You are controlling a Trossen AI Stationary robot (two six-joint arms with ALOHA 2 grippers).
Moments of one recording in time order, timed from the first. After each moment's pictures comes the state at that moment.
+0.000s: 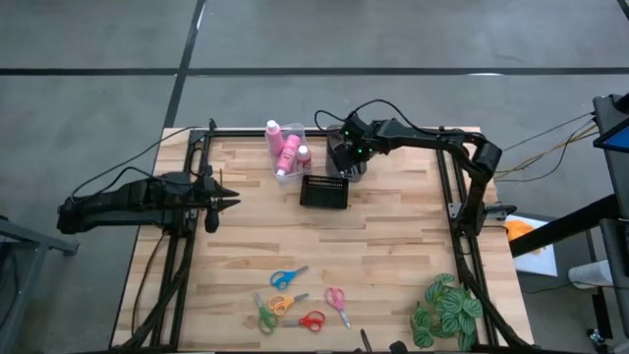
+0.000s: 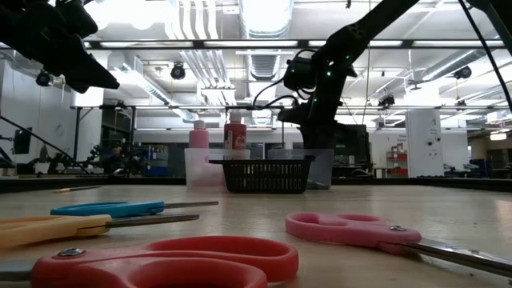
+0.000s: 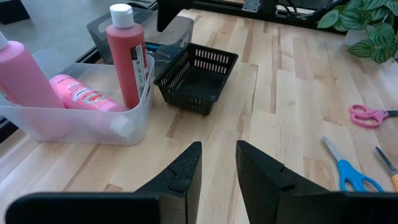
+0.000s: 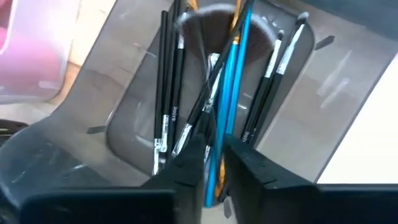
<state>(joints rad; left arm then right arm) 0.12 0.30 0.43 -0.61 -0.10 -0.11 -0.54 1.86 1.33 -0.66 0.09 0.60</state>
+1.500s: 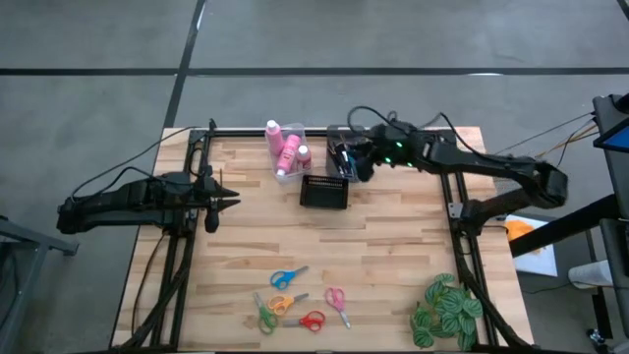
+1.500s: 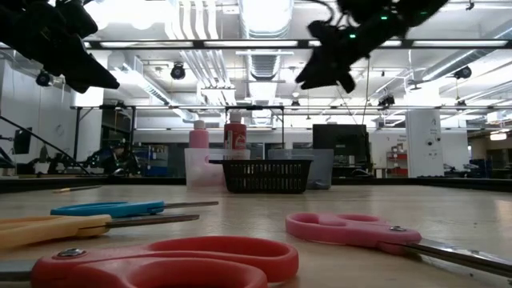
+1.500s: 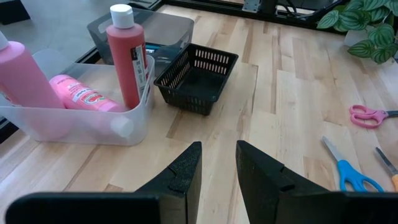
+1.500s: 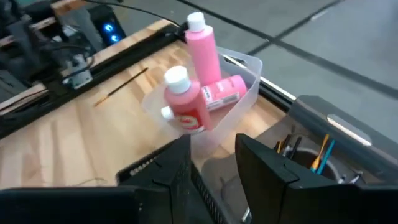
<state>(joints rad) 0.12 0.30 0.43 -0.61 -0.10 -0.11 -0.41 1.30 0.91 -0.08 0.02 0.31</state>
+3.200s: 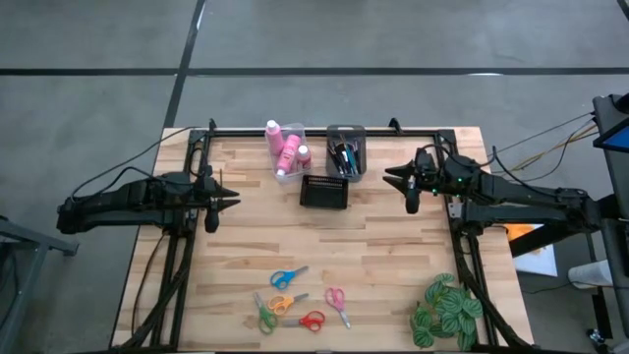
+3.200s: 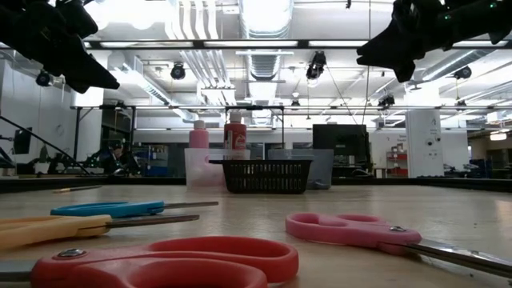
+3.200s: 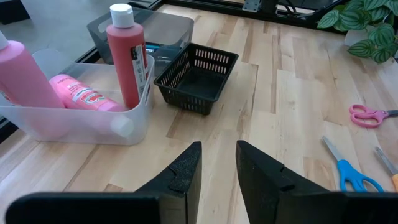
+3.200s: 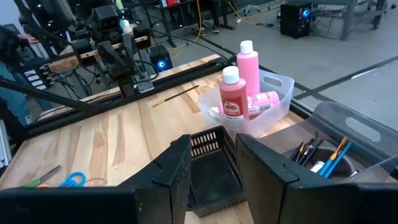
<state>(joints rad) 0.12 0.30 0.43 -0.61 -0.10 -0.11 -0.25 0.63 0.46 -0.03 0.03 0.25</state>
